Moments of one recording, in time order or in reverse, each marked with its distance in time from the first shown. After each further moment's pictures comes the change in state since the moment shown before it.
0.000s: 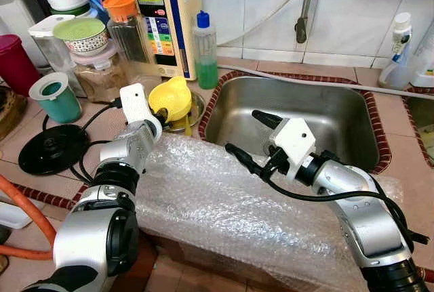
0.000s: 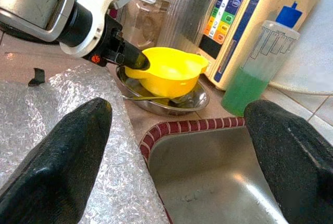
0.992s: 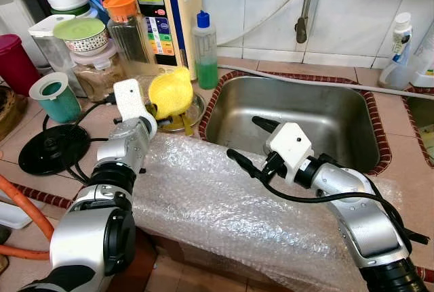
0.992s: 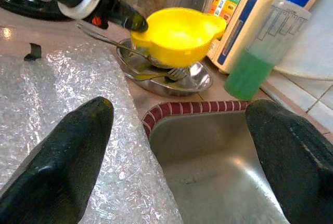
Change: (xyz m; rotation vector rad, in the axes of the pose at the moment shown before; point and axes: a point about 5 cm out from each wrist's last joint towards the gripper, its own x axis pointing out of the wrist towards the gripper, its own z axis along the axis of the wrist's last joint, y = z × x) left arm -0.001 0.006 0.013 0.031 -0.119 0.021; right arm 0.001 0.000 -0.013 -0.011 0.058 -0.016
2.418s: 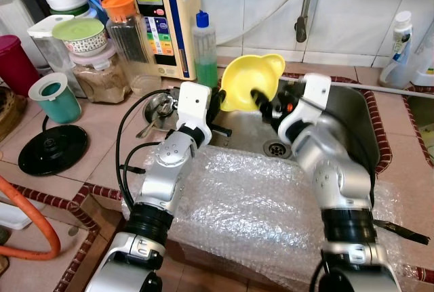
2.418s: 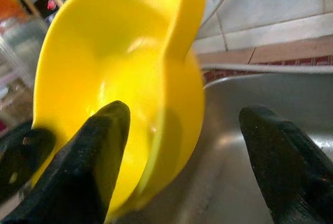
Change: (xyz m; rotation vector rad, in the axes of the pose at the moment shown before) left arm -0.053 -0.102 -0.024 0.283 -0.325 -0.535; right arm 0.046 -0.058 0.008 0.731 -0.043 -0.516
